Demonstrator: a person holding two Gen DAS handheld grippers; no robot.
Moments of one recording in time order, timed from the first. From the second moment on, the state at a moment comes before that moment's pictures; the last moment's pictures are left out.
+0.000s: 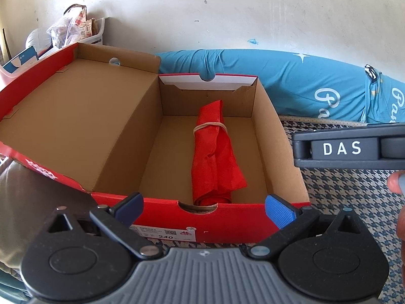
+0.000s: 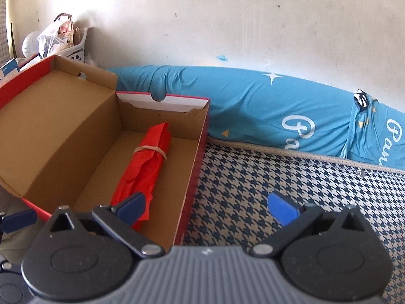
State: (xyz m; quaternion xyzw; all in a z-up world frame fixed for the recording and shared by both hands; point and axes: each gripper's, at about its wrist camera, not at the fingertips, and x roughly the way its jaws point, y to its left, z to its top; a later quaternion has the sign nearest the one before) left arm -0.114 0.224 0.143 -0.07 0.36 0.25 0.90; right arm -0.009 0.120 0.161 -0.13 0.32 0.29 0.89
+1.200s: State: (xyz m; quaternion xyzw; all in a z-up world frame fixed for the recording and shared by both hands) left arm -0.112 0.219 0.141 -0.08 0.36 0.24 0.90; right arm -0.012 0.123 0.154 -0.16 0.32 0.28 0.89
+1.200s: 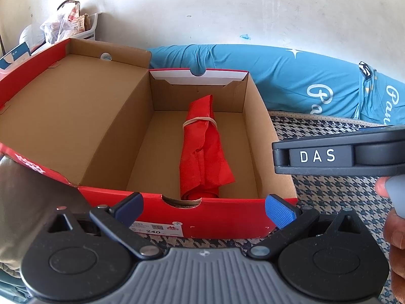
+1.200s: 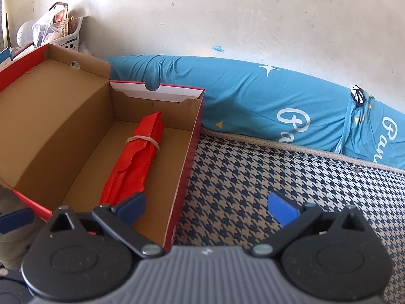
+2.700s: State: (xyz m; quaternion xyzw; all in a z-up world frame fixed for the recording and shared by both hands) left arm -0.110 0.223 0.138 -0.09 0.37 0.25 0.89; right arm -0.012 0.124 0.155 -0.15 0.33 0.29 0.88
